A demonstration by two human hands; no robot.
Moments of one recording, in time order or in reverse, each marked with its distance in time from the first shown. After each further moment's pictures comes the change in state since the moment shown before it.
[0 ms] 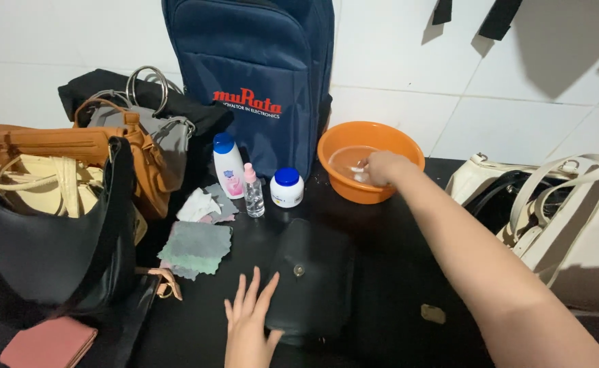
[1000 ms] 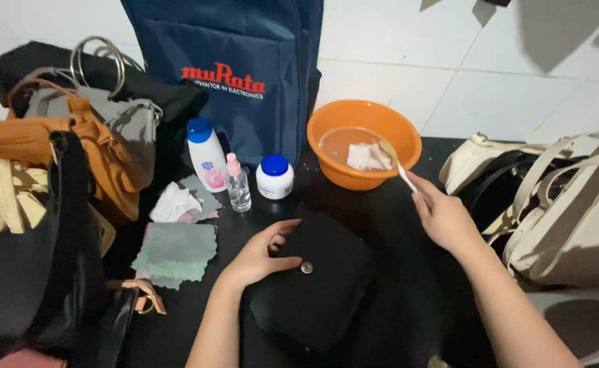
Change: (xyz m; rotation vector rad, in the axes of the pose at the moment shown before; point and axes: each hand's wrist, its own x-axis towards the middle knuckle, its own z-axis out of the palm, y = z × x) left_hand 0.139 0.006 -0.028 -0.730 -0.242 0.323; right_hand -0.139 0.037 0.083 0.627 0.422 0.151
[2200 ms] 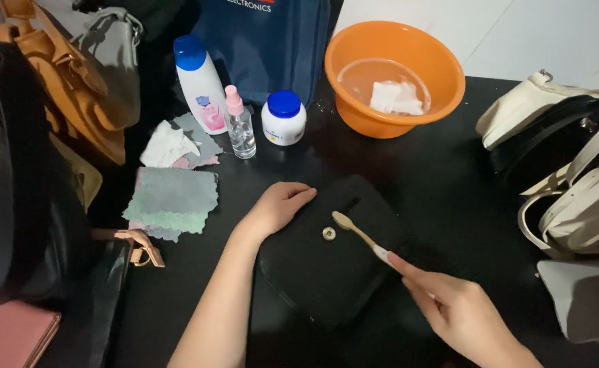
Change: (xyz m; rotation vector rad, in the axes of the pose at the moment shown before) left_hand 0.022 0.018 0.014 0.239 -0.101 -0.338; right_hand -0.138 0.058 0.074 0.098 -0.134 -0.467
